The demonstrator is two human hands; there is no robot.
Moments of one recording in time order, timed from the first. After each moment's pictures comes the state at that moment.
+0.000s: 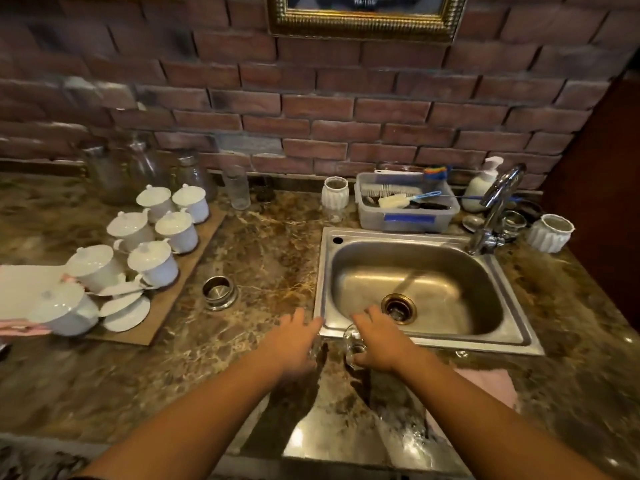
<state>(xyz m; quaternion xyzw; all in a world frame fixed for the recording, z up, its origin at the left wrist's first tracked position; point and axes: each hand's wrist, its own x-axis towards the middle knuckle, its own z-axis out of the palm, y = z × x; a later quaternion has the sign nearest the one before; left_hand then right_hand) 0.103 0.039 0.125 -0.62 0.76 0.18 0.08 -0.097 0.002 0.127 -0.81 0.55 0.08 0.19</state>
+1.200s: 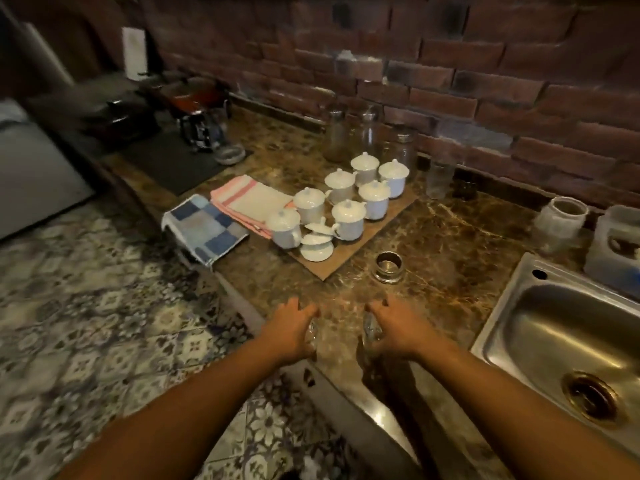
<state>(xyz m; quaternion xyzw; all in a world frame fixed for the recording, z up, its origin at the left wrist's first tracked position) 0.276 0.208 0.148 -0.86 0.46 0.21 0.00 0.119 0.036 0.146 -0.94 0.24 0.14 0.18</state>
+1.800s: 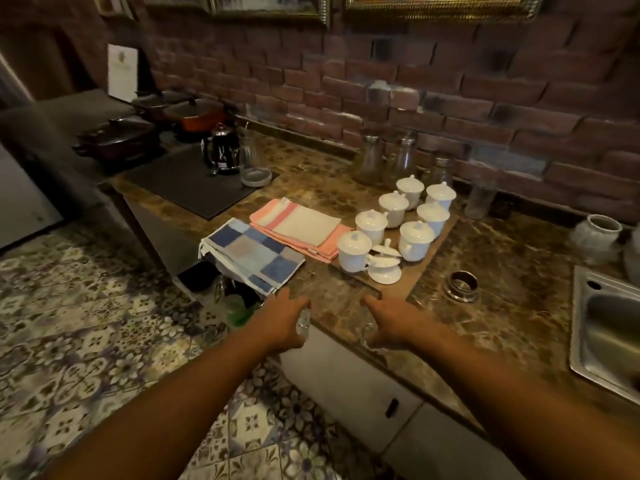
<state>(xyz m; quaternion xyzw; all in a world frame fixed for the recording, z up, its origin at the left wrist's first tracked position) 0.509 0.342 0.175 -0.83 0.52 0.17 -0.04 0.333 0.179 0.179 -0.93 0.30 0.16 0.14</state>
